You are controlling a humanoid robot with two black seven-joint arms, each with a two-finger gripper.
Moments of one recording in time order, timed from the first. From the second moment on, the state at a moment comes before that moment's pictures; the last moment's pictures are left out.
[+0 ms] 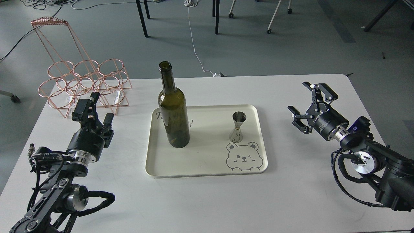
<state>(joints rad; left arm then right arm) 0.01 0.17 -1.35 -1.34 0.95 0.01 -0.29 0.61 -0.42 0.50 0.69 -0.15 0.49 0.43</state>
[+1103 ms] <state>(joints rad) 0.02 0.16 -1.34 -1.34 0.95 -0.01 -0.33 0.57 -0.49 0.56 0.69 -0.14 0.49 0.49</state>
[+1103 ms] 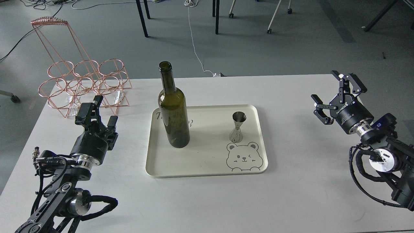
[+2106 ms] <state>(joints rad) 0.02 0.16 -1.34 -1.35 0.95 -0.01 -0.33 0.41 -0.60 0.48 1.19 -1.60 -0.39 0.49</state>
